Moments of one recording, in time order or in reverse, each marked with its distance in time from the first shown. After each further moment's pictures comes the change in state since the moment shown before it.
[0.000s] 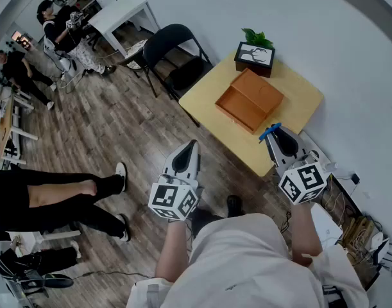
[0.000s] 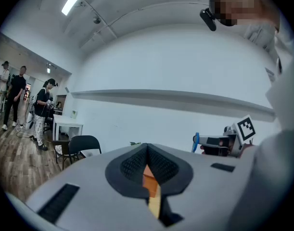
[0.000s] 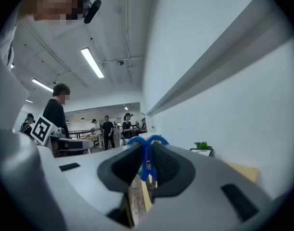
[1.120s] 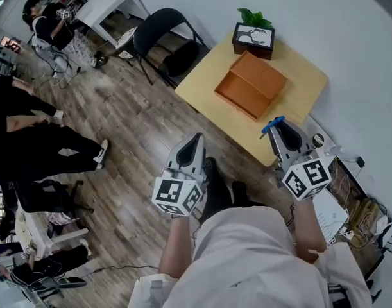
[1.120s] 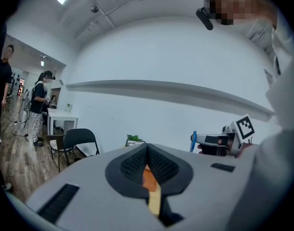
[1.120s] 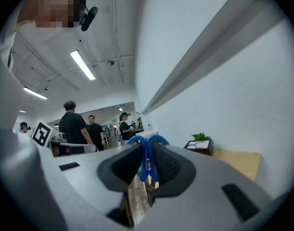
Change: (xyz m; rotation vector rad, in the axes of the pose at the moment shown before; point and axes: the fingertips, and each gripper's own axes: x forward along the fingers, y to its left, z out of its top) left arm 0.033 0.012 -0.025 -0.002 0.080 -0.054; right arm 0.020 -0.014 -0.028 0.100 0.016 -0.039
